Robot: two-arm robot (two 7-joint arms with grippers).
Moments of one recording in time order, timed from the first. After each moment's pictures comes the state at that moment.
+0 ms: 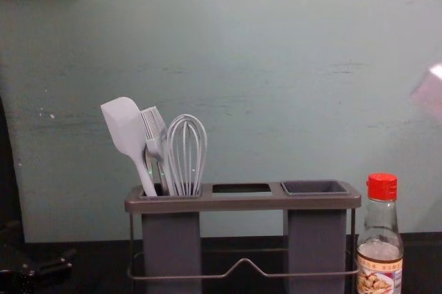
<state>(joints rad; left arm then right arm) -0.20 0.60 0.45 -1.41 -0.25 -0.12 0.03 -0.09 0.26 -0.18 -2.04 -0.16 0.81 0.59</state>
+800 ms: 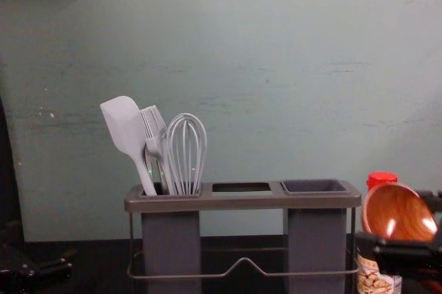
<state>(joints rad) -0.20 0.60 0.45 -1.41 -0.25 -0.12 0.03 -0.21 0.29 -0.10 -2.08 -0.12 0.32 0.43</state>
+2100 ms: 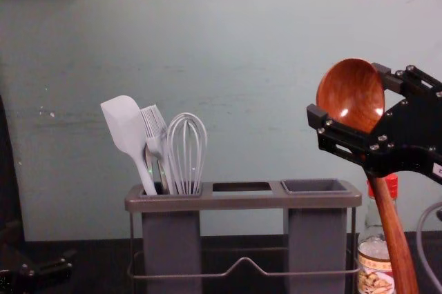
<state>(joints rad) -0.20 0.60 0.45 -1.41 -0.25 -0.12 0.03 -0.01 0.27 -0.22 -1.75 -0.19 -0.37 0.17</state>
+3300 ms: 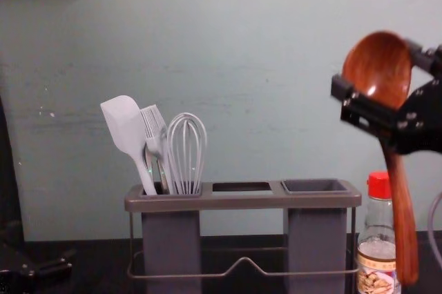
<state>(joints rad) -0.20 0.60 0.45 -1.41 -0.25 -0.12 0.03 -0.01 0.25 -0.19 -1.71 -0.13 -0.52 0.16</state>
